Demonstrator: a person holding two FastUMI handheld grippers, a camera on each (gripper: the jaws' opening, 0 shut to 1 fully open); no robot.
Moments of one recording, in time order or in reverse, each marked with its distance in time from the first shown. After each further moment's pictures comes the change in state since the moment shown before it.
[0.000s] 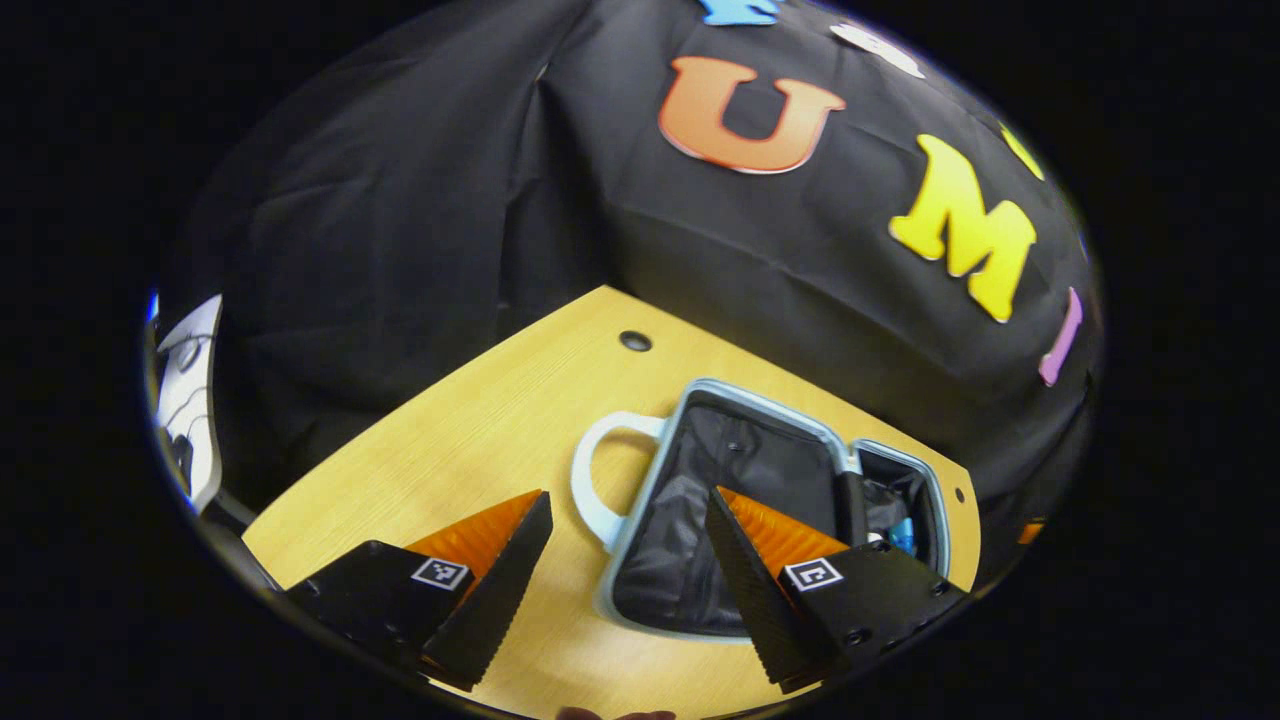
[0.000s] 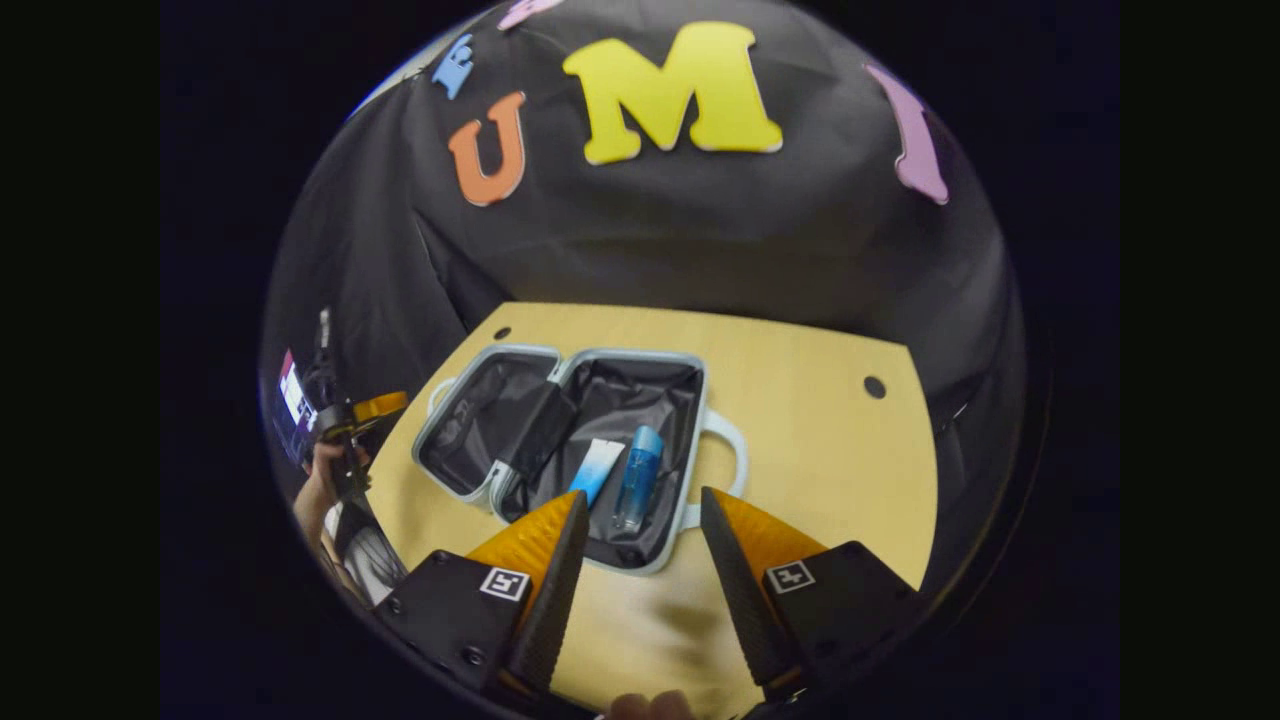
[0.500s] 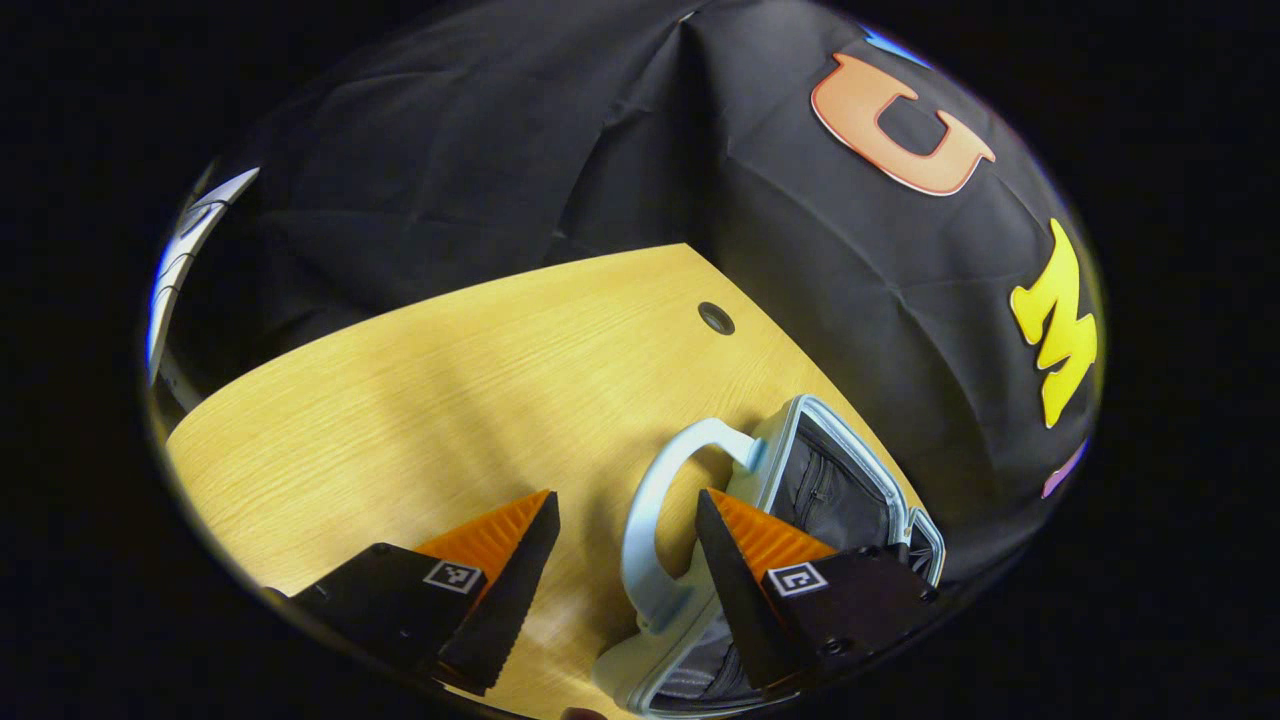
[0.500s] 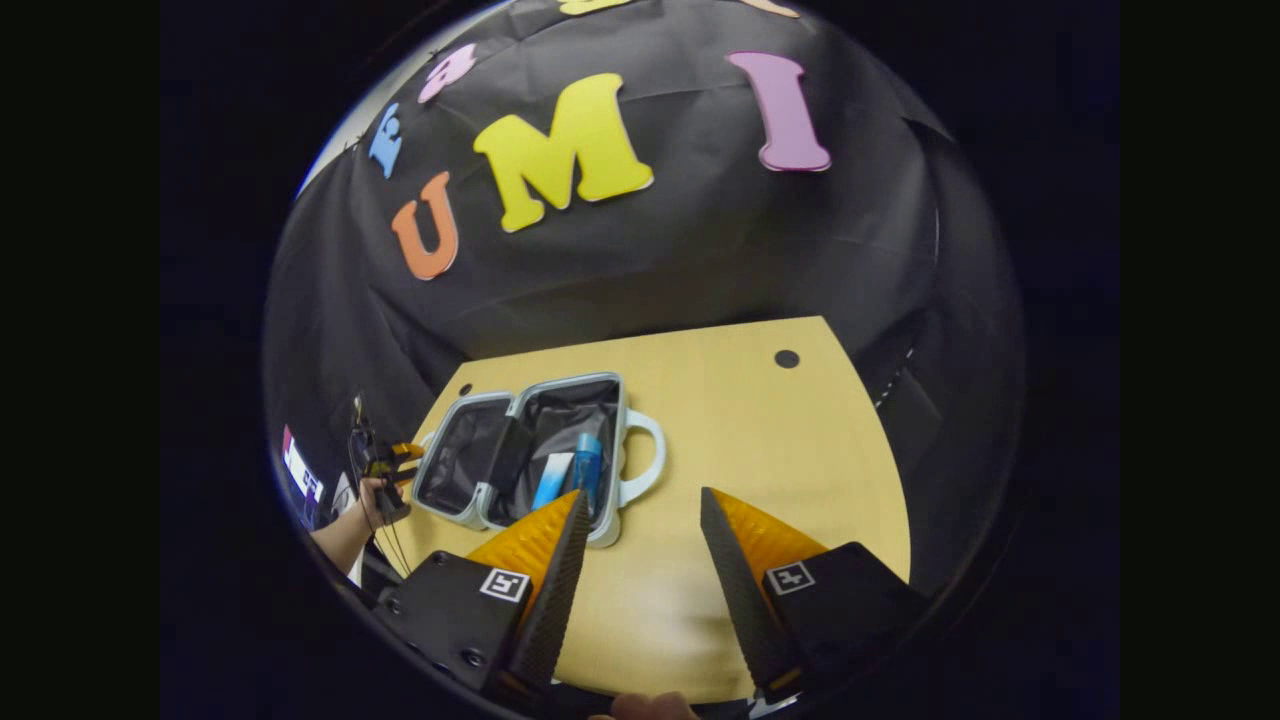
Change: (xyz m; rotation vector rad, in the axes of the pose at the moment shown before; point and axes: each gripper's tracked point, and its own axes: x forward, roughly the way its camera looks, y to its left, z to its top) left arm 0.092 0.026 -0.016 -0.252 0.082 0.005; right arm -0.077 -0.071 -0.010 0.227 -0.076 -0.147
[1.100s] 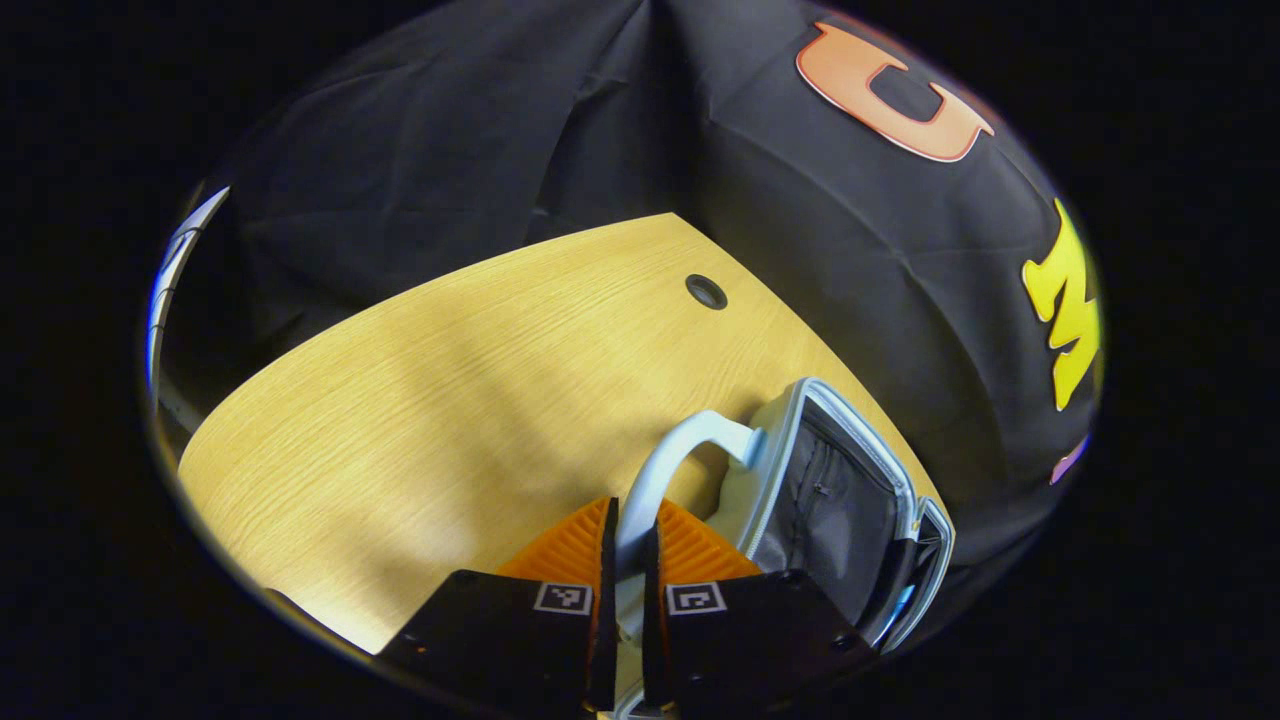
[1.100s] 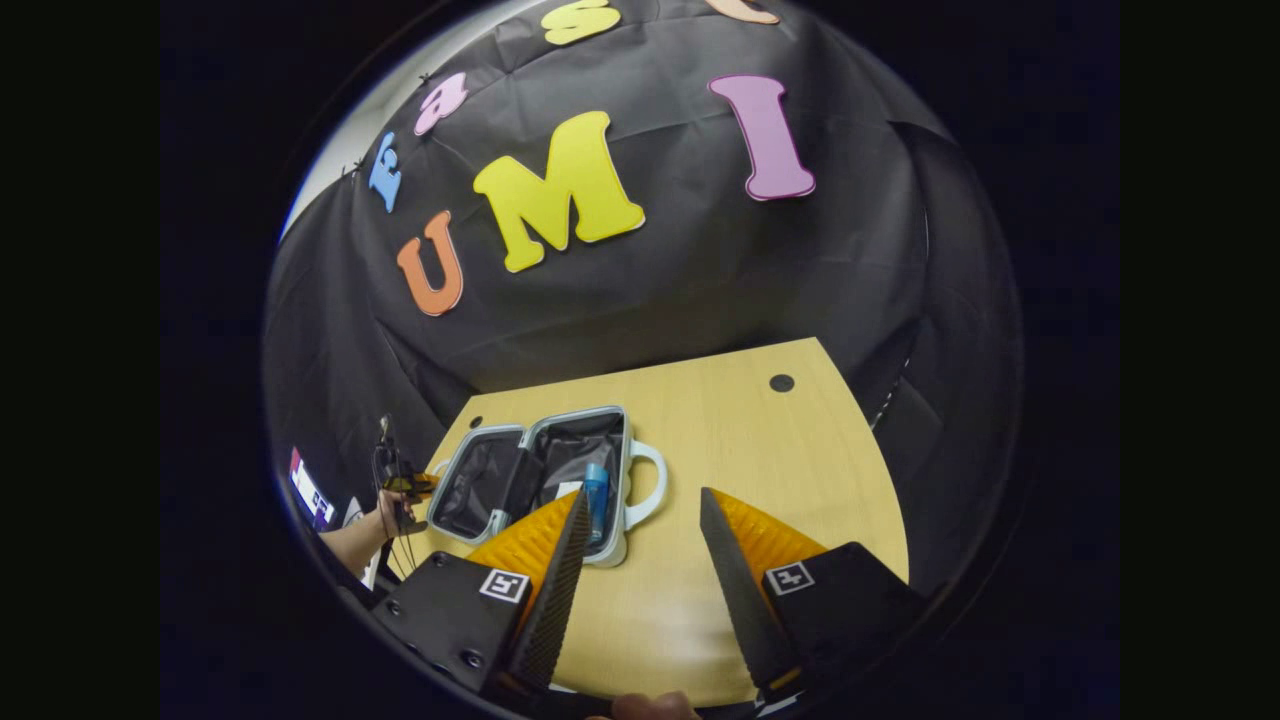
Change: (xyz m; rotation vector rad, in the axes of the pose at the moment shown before) left arm -0.001 -0.019 0.004 0.047 0.093 0.011; right arm -0.029 0.007 0.022 0.019 -0.071 0.069
